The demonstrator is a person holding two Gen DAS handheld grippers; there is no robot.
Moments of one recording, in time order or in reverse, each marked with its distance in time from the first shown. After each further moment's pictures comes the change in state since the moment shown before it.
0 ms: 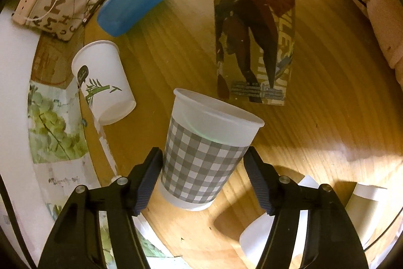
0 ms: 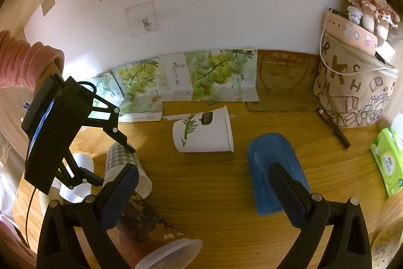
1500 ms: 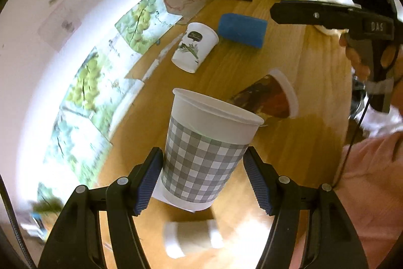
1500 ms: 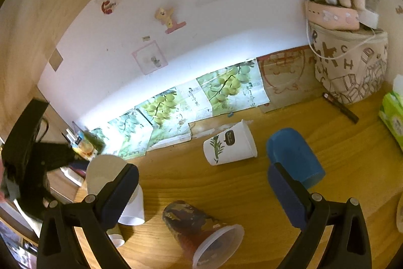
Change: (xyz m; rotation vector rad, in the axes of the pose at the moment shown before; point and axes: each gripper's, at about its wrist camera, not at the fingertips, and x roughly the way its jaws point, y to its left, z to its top) left arm -0.127 -0.024 0.006 -1.050 -0.012 0.065; right arm -0.052 -0.007 0.006 0.257 -0.058 0.162
